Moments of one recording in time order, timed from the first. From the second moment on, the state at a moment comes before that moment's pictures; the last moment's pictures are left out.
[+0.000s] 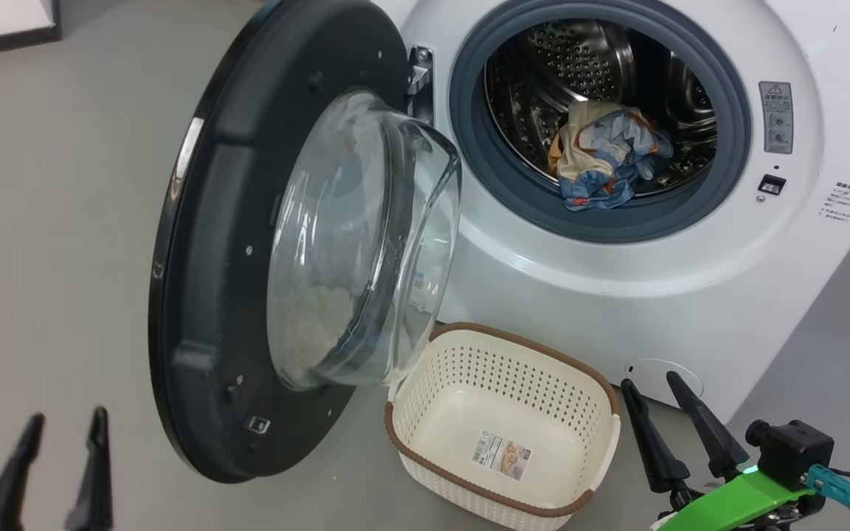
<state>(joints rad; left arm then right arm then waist) 0.14 0.22 0.04 -0.04 -0.40 -0.08 -0.16 -0.06 -0.18 0.18 0.22 0.50 0.13 -0.26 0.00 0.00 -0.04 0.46</state>
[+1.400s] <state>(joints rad) -0.44 0.25 0.29 0.09 -1.32 0.26 0.65 -0.06 -0.16 0.18 0.22 0.50 0.13 -0.26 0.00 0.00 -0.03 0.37</state>
